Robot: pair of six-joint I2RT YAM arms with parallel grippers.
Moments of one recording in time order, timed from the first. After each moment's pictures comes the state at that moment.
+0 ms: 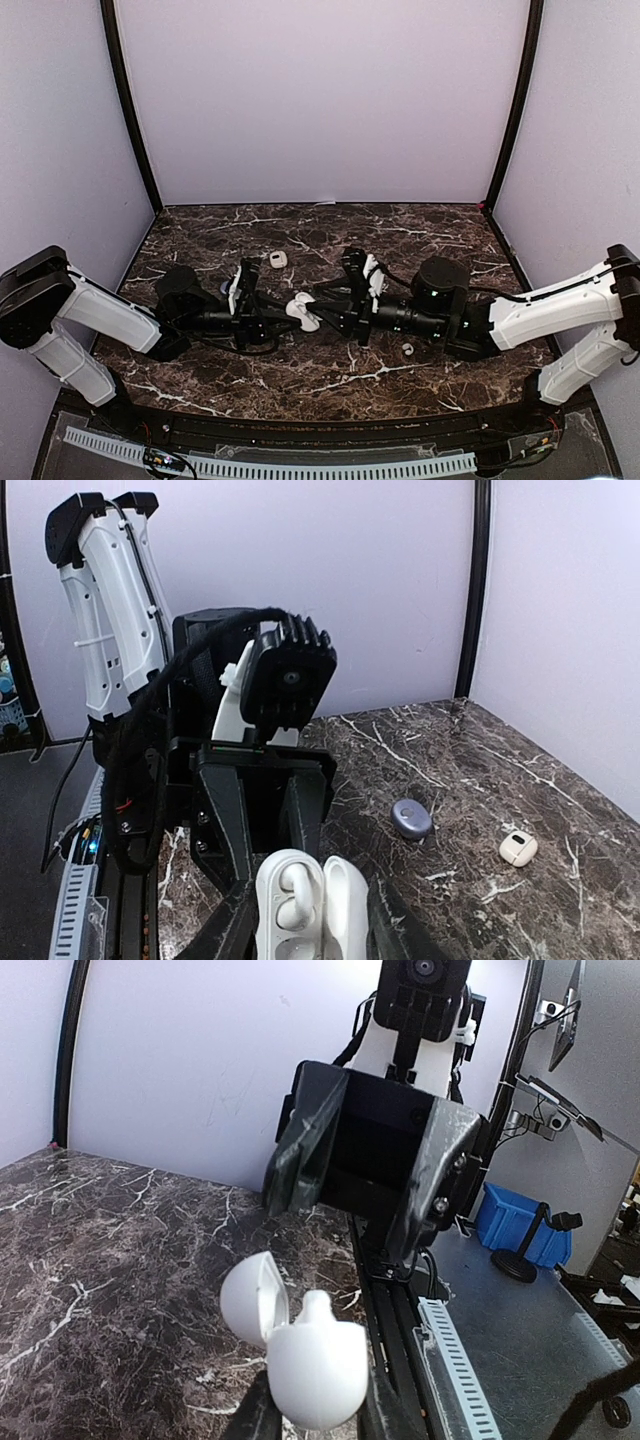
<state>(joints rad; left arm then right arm) -0.82 1.50 0.40 1.14 0.74 -0.27 1.17 1.42 0.66 0.72 -0.14 -0.03</state>
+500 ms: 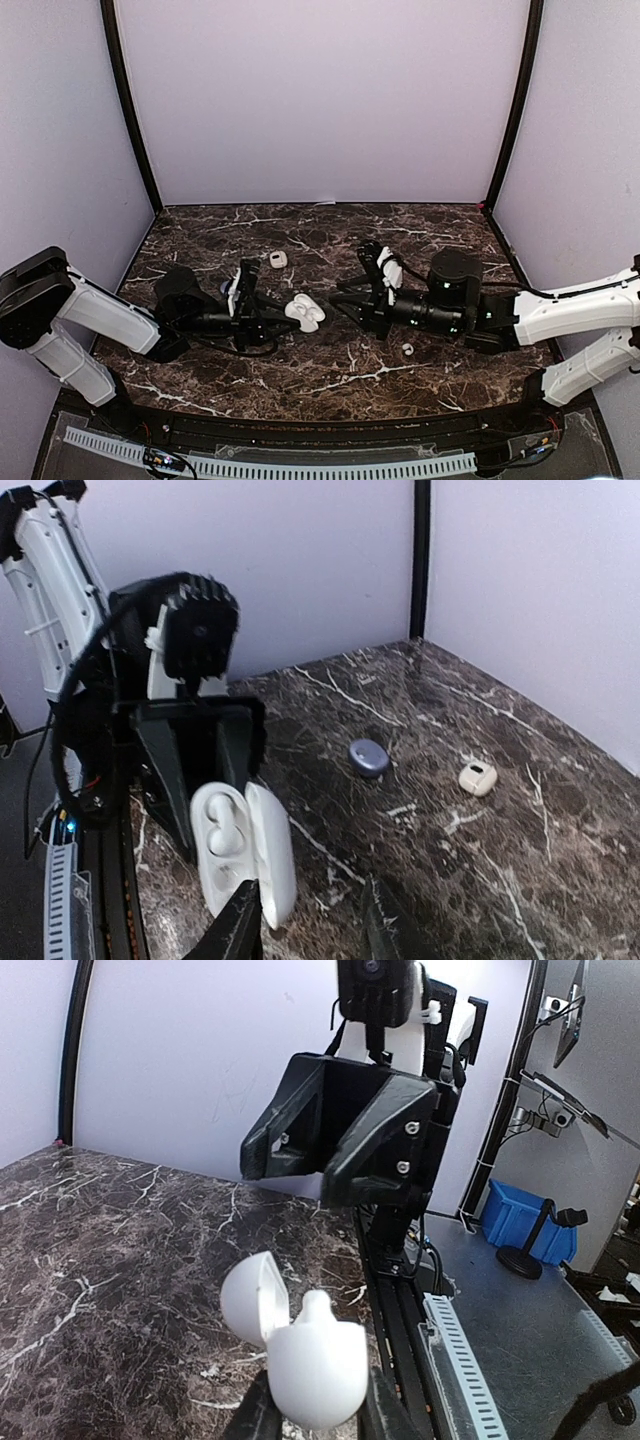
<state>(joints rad) -0.82 1.50 0.39 1.14 0.73 -0.26 1.13 1.26 0.65 0.47 -0.04 0.02</state>
